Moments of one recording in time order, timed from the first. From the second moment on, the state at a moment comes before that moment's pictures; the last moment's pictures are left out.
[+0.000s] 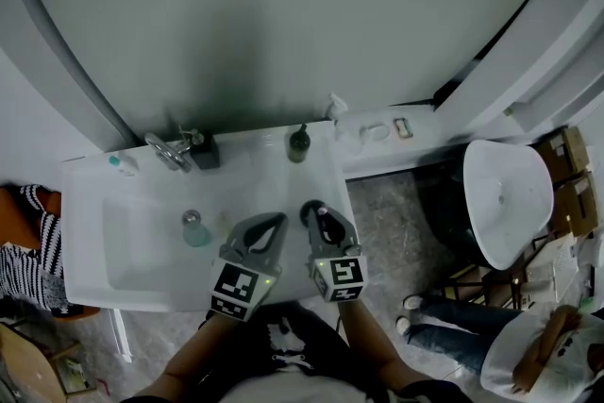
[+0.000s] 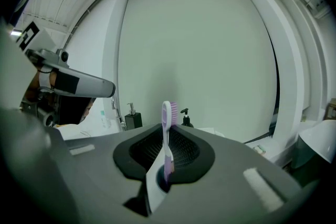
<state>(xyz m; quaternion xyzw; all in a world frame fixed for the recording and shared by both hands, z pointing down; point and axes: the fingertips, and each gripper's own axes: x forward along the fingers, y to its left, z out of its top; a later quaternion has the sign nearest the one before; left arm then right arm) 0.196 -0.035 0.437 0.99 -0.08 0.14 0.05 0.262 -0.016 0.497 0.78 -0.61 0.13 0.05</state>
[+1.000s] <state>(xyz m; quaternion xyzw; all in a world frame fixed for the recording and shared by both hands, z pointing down) 0.190 -0.042 0.441 0.99 -0.09 0.14 0.04 0.253 -0.020 0.537 0.77 -0.62 0.16 0.09</state>
